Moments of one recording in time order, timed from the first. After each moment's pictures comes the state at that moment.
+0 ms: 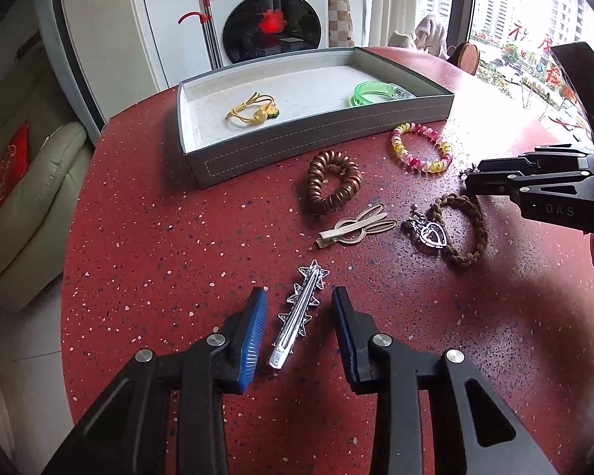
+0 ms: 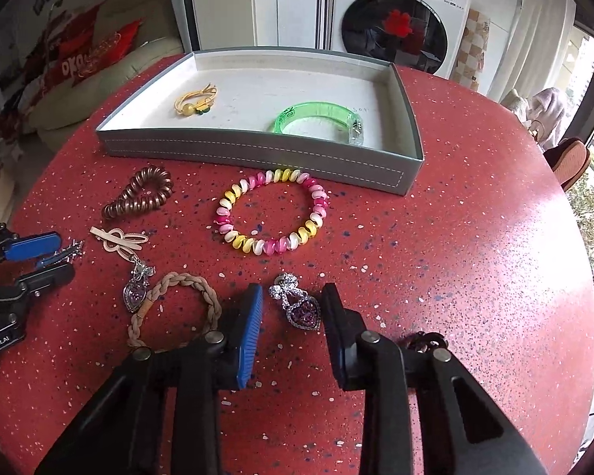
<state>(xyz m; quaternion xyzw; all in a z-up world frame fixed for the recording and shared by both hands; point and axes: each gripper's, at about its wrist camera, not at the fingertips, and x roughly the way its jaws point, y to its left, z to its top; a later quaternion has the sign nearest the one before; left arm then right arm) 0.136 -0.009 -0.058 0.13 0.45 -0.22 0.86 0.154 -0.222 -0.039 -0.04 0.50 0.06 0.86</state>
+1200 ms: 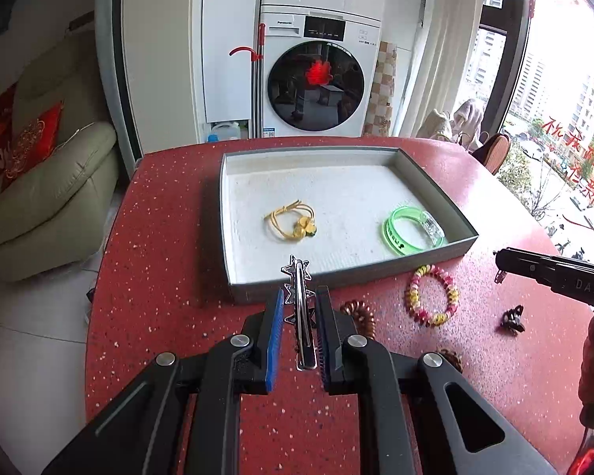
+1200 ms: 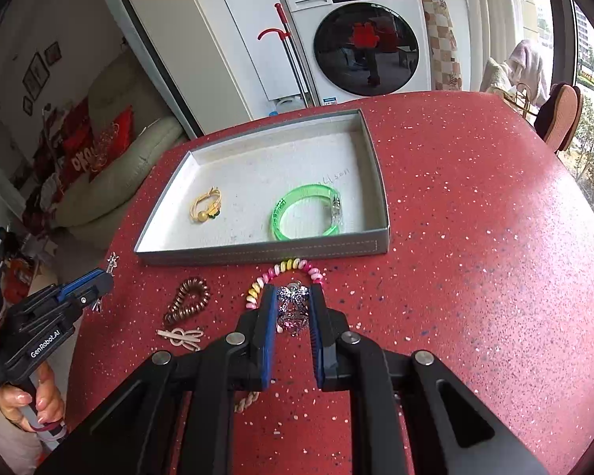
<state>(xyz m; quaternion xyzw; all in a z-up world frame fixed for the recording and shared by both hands) 0.203 -0.006 0.013 0.02 0.40 -0.16 0.90 0.184 -0.264 0.024 0.13 0.44 0.08 0.88</state>
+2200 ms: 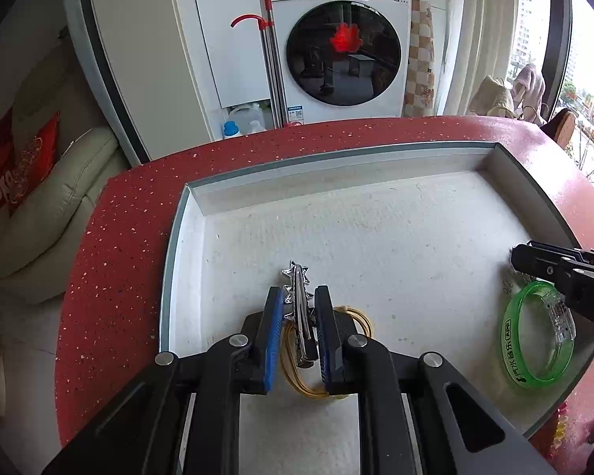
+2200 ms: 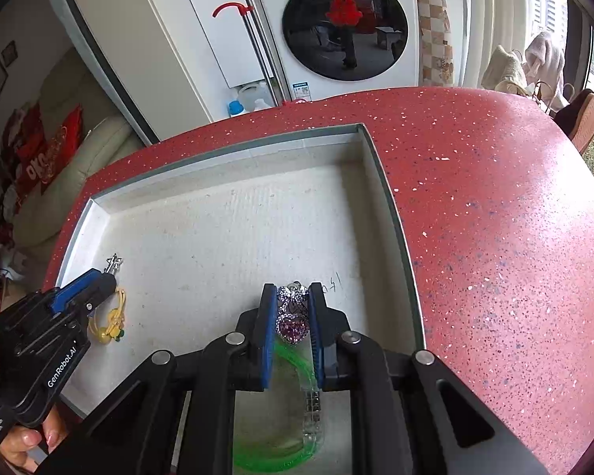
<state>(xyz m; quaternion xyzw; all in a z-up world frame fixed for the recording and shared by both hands) 0.354 -0.071 -0.058 0.09 0.44 -0.10 0.89 0.336 -0.266 -0.035 0.10 0.49 0.02 0.87</state>
